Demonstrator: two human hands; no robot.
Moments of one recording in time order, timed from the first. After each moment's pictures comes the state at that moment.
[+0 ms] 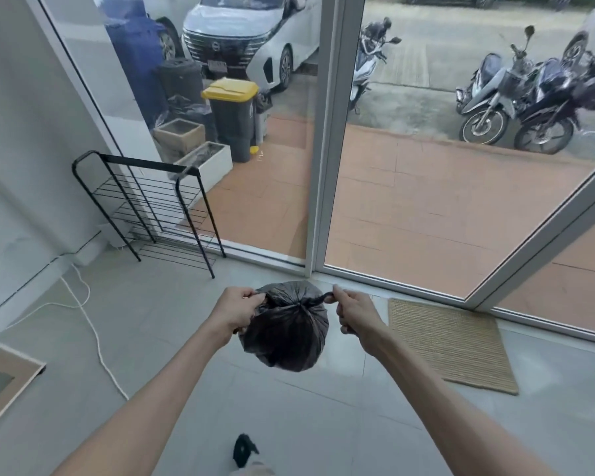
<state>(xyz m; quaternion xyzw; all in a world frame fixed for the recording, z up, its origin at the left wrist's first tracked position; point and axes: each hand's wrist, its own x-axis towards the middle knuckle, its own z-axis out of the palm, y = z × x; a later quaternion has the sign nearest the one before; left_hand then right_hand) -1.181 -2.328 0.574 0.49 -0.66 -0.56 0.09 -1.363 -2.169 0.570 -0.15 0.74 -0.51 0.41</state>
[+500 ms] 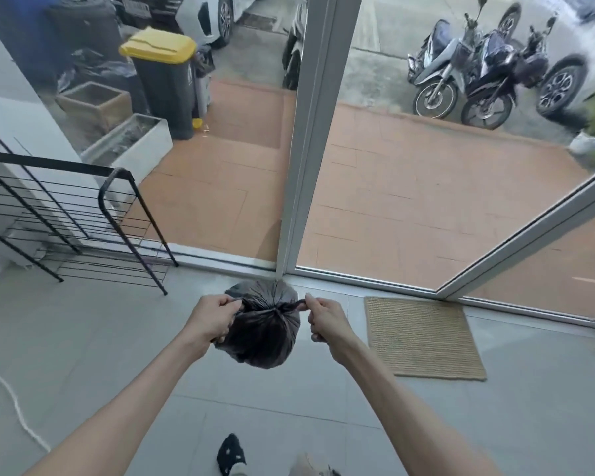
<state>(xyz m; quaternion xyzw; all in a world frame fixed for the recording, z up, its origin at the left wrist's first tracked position) -1.298 -2.540 0.499 0.48 -0.63 -0.61 0.03 -1.443 -2.366 0.526 -0.05 0.77 -0.49 0.41</state>
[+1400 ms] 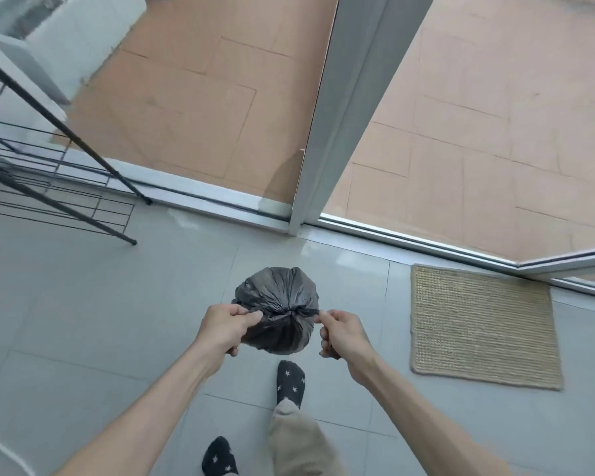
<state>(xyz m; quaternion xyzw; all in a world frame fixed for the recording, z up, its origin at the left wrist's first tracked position) -1.454 -2.633 0.172 0.59 -0.52 -0.61 -0.09 -1.601 -2.473 0.175 0.08 0.76 -0.40 0.51</state>
